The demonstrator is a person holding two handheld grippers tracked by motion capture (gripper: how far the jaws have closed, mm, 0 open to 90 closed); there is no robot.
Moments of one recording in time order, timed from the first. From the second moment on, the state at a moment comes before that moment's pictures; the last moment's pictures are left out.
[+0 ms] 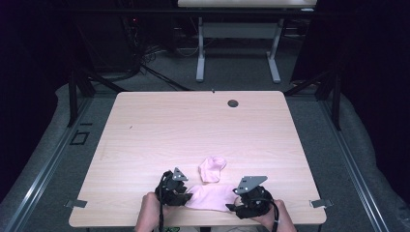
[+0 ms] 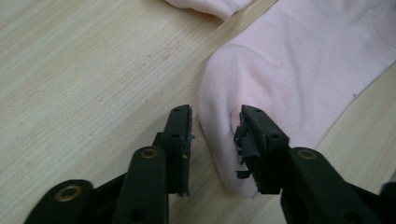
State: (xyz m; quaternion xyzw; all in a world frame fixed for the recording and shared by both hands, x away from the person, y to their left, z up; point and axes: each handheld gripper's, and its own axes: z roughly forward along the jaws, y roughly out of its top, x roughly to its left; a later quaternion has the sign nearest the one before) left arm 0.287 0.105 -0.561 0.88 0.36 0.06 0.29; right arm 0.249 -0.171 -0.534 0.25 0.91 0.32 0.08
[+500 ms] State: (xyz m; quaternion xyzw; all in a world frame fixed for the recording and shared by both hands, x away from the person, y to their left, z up) left arm 0.264 0.108 -0.549 0.88 0.32 0.11 0.33; right arm 0.249 -0.160 -0.565 0.24 0.92 0.31 0.05
